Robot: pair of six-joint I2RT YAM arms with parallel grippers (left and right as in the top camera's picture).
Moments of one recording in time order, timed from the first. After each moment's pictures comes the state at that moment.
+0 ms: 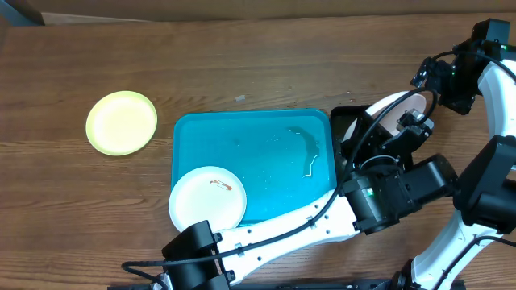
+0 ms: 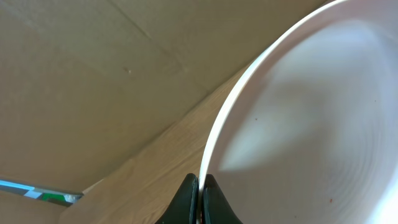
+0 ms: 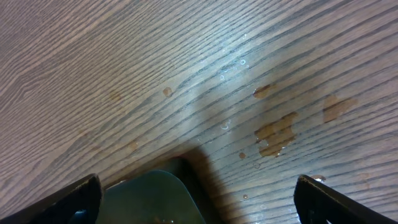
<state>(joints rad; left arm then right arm) -1.22 1.95 1.78 -0.60 -1.14 -0.04 -0.29 2.06 1.78 -1.01 -0.20 0.25</state>
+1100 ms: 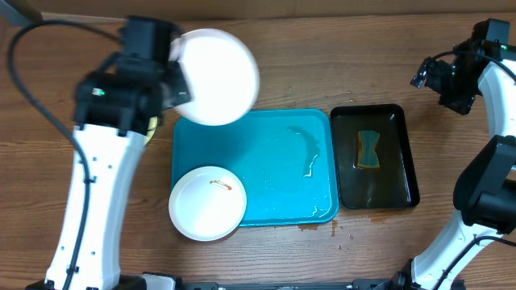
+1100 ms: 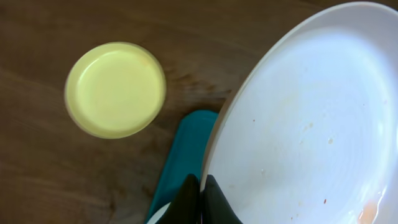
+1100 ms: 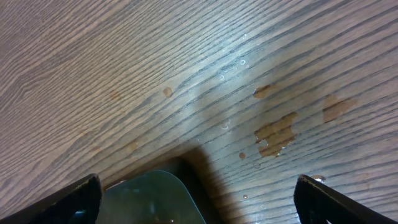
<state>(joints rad) -0.14 1.54 1.82 -1.28 -0.22 -0.47 -0.29 2.06 1.78 -1.01 -0.20 0.25</state>
